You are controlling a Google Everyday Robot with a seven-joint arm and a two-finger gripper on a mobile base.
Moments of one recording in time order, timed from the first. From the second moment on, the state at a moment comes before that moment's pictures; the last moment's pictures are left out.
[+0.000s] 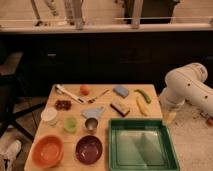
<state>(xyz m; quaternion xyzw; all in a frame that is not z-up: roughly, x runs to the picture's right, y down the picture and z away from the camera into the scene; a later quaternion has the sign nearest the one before) 0.285 0.111 0.684 -0.28 0.02 0.02 0.96</state>
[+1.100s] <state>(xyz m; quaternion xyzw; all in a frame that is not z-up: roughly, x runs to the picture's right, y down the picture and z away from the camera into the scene) 0.205 0.039 0.717 -0.21 -0.11 -0.01 0.97</state>
